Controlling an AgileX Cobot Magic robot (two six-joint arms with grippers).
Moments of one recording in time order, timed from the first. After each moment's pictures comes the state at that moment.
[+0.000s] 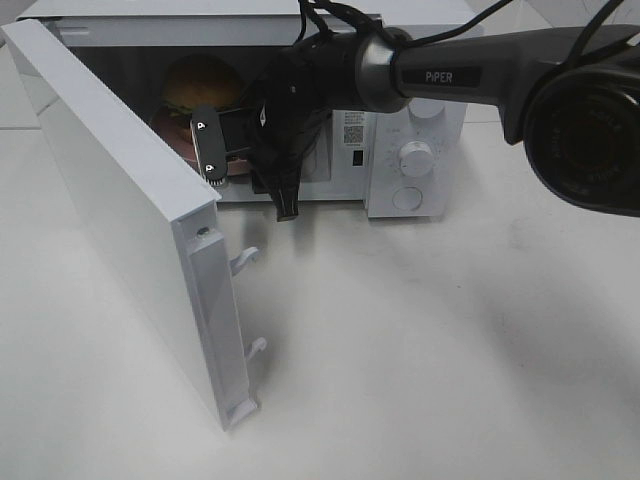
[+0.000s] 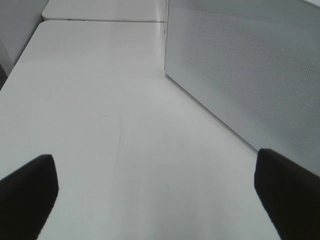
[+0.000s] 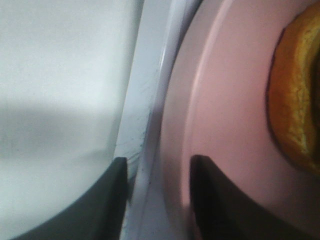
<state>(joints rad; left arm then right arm) 0.11 0.00 -0.50 -0.18 1.05 0.13 0.62 2.44 -1.98 -0.15 0.50 -1.06</state>
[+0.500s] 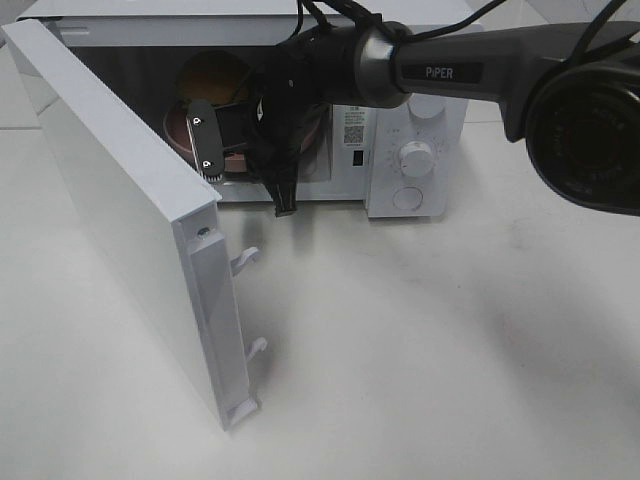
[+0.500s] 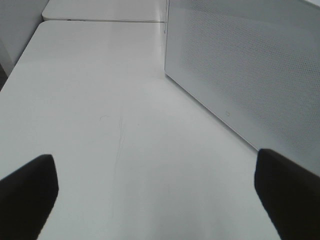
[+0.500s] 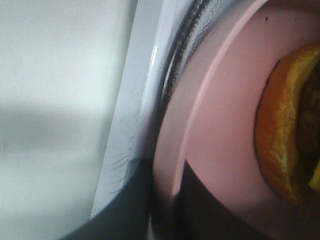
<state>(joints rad) 0.11 0.00 -0.50 -0.18 1.05 0.13 0.63 2.43 -1.99 -0.14 0.50 -1.09</state>
